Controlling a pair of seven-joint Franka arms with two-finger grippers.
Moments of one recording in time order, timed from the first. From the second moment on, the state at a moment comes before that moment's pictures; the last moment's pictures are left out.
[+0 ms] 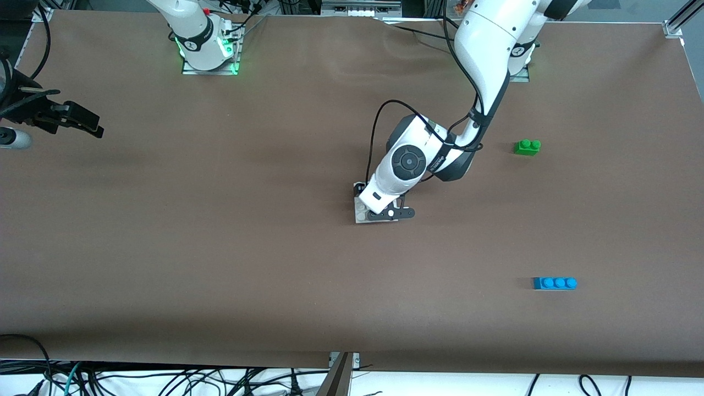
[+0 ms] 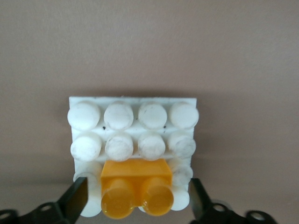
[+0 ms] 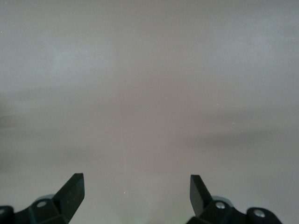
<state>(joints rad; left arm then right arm) -0.59 0.74 -0.05 -1.53 -0.23 2.23 -0.60 0.03 -0.02 -0.04 -1.67 0.01 1.60 0.07</state>
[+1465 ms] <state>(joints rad) -0.18 0.06 -0.03 -1.79 -0.15 1.76 -0.34 0.03 -0.02 -0.04 -1.67 0.01 1.60 0.07</state>
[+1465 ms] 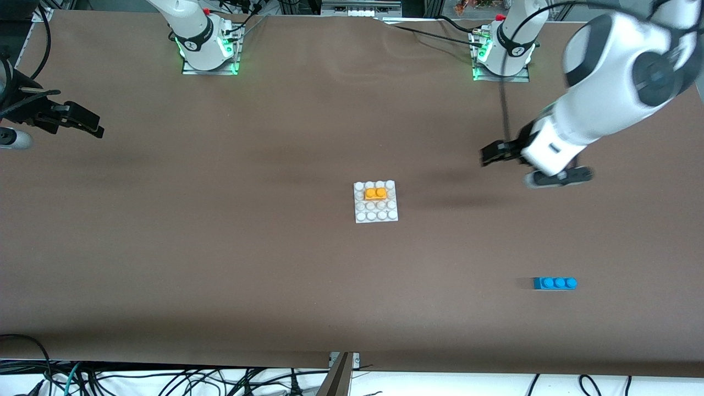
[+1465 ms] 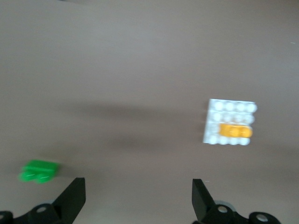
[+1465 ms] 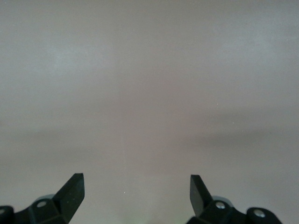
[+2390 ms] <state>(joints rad) -0.10 -0.04 -0.03 -1.77 -0.05 1.64 -0.31 0.03 -0.02 -0.04 -1.67 0.01 1.60 0.07</state>
